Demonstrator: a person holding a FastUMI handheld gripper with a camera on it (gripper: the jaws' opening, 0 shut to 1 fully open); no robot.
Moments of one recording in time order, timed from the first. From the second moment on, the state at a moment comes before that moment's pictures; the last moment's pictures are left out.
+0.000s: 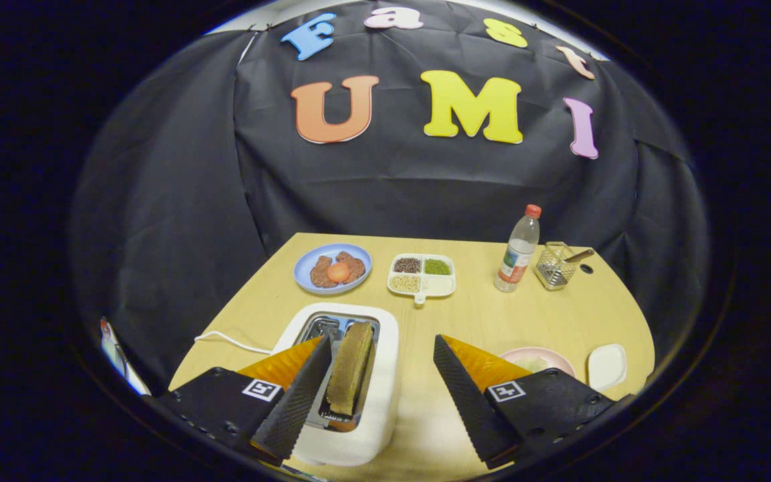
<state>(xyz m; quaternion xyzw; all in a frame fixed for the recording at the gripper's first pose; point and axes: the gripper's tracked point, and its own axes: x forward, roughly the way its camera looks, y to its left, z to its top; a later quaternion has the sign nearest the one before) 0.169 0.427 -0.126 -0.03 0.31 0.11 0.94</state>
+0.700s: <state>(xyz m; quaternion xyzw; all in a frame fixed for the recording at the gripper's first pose) 0.168 0.449 -0.143 0.00 0.34 0.14 0.93</state>
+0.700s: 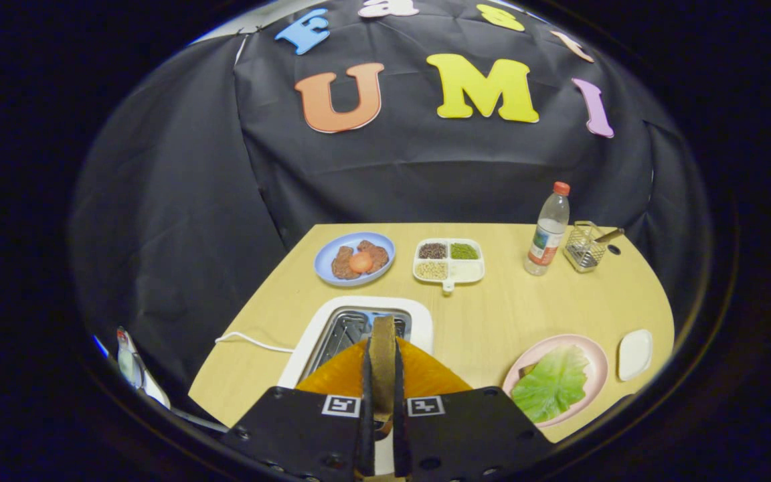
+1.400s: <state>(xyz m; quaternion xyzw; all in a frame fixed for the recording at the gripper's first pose) 0.132 0.445 -0.062 0.00 0.27 0.15 0.95</state>
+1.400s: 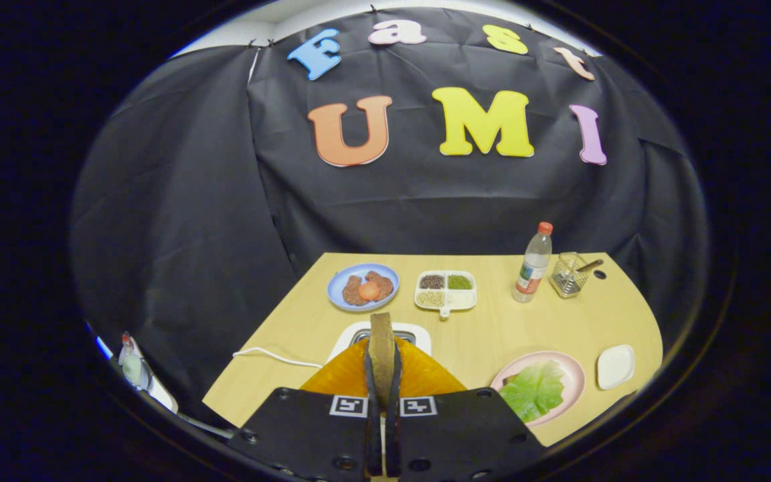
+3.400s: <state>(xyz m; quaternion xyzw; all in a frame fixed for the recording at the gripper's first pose) 0.167 0.233 -0.164 0.07 0.30 0.06 0.95</state>
